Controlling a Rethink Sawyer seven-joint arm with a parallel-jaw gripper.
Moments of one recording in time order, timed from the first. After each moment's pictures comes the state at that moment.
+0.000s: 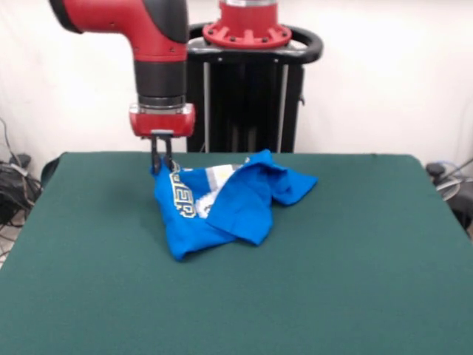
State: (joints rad) arm -0.87 -0.66 0.21 2.09 -0.64 0.01 1.57
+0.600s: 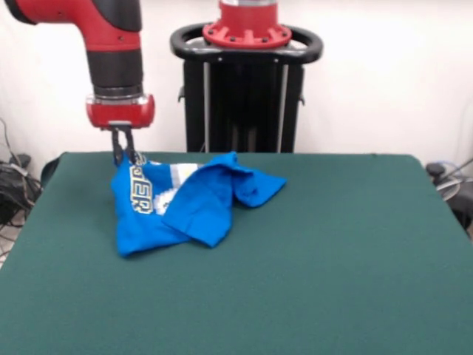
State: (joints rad) arm -1.10 -0.71 0.39 2.07 -0.67 0.20 1.57
